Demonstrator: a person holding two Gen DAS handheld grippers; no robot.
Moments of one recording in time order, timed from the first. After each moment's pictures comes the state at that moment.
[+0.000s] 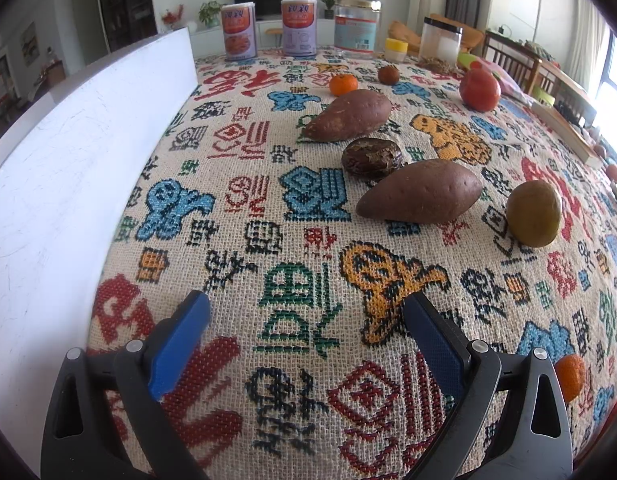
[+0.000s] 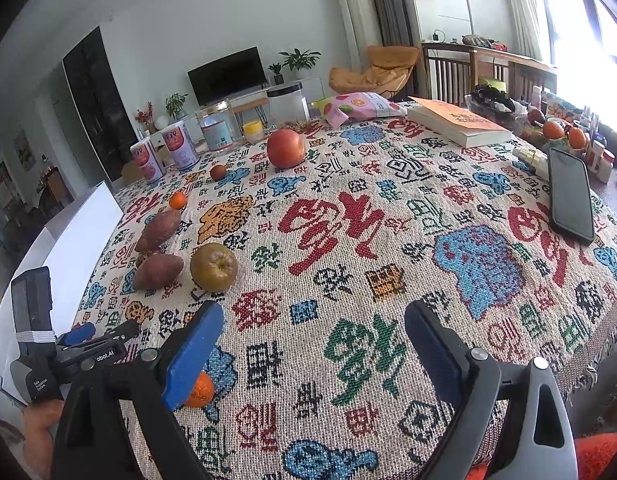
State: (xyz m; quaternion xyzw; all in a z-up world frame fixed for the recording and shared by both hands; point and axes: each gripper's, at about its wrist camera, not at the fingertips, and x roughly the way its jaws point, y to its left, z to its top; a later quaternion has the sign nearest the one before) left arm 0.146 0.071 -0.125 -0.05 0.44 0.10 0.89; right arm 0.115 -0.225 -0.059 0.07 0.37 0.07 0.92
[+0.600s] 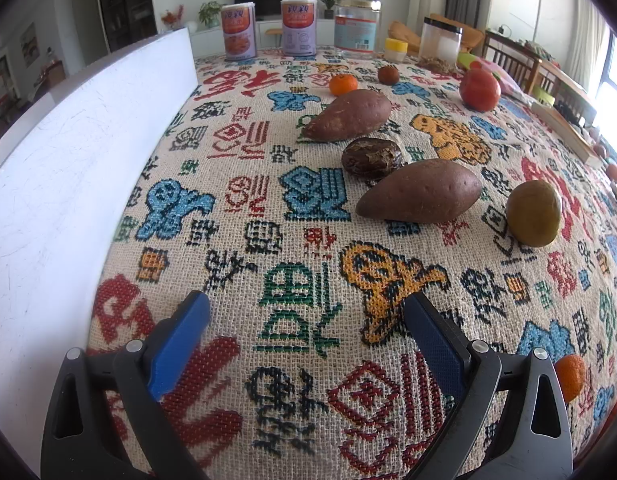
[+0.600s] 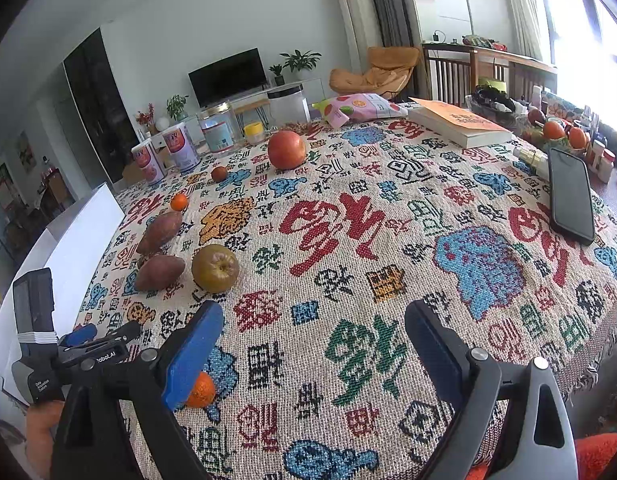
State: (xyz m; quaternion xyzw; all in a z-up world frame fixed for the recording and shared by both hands) left arm 0.146 0.071 -0.125 -0.05 0.44 0.10 0.89; right arm 0.115 -0.226 -0.058 0.08 0.37 0.07 0.92
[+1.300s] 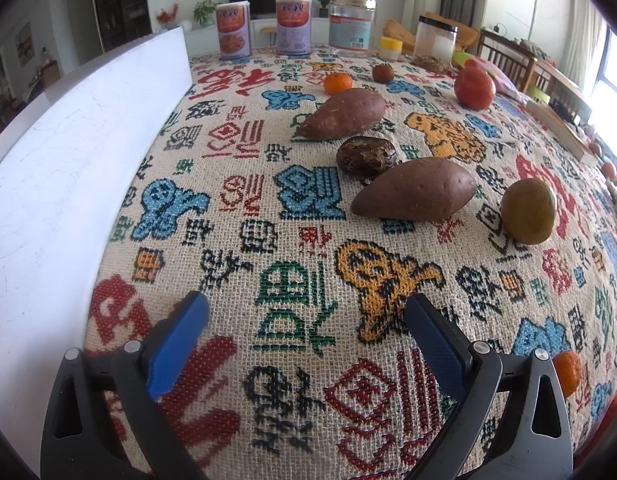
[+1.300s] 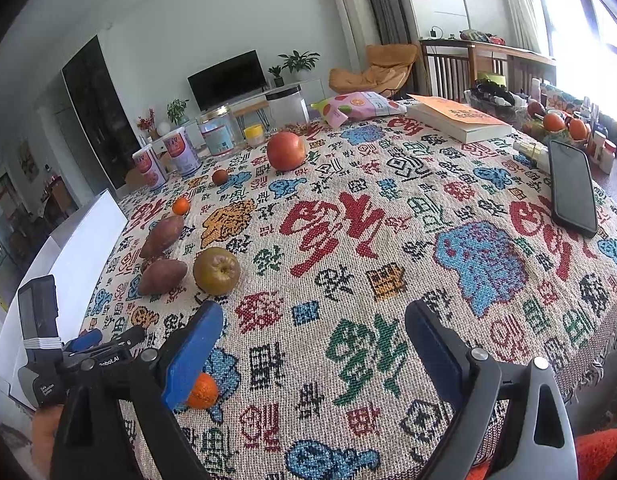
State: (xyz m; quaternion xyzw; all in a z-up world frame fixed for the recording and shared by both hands) left arm 0.146 0.071 -0.124 -0.06 0.44 0.08 0.89; right arm 0.116 -0.231 -0.059 0.09 0.37 0.07 0.92
